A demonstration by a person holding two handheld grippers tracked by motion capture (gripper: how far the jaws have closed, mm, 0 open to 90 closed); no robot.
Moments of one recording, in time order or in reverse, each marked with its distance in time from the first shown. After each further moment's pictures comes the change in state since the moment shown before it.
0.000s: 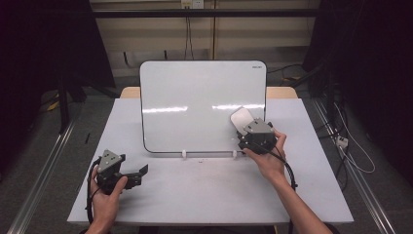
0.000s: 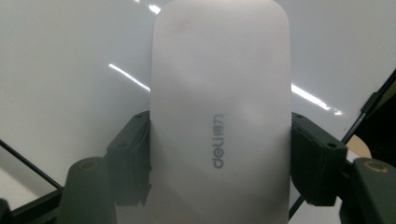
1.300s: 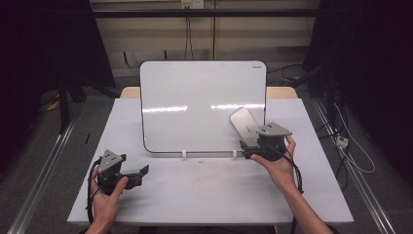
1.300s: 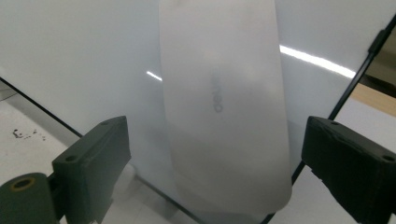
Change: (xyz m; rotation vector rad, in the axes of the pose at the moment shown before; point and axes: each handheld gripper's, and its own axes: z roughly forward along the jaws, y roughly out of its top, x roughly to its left) left arm -0.007 -0.001 0.005 0.014 -0.029 0.033; right arm -0.018 -0.021 -0.021 0.001 0.160 0.169
